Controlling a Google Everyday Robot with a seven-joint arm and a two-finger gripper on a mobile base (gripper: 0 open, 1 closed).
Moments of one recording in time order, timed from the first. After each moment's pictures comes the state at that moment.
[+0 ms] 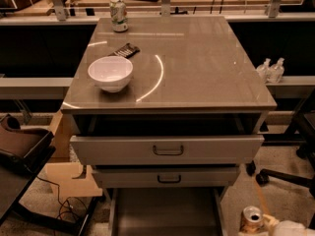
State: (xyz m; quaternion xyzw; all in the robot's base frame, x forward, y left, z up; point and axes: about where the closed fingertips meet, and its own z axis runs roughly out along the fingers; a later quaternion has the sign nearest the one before) arm 0.341 -0.294 0.506 -0.35 0.79 0.30 0.40
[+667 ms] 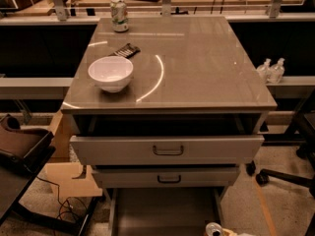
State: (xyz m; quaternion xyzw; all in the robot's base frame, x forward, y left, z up) arm 0.315 -0.187 0.430 -0.38 0.75 0.37 0.39
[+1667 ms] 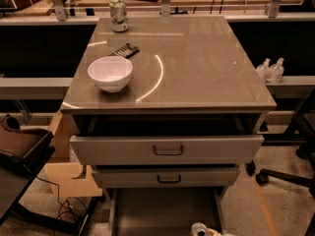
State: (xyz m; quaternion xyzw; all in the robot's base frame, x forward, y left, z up) arm 0.325 -0.135 0.398 -0.37 0.74 0.39 0.41
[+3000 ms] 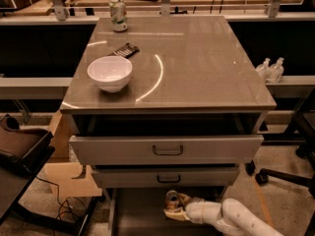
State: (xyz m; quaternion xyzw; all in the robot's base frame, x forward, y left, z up) arm 0.485 -0.065 0.302 -0.43 0.69 0.36 0.46
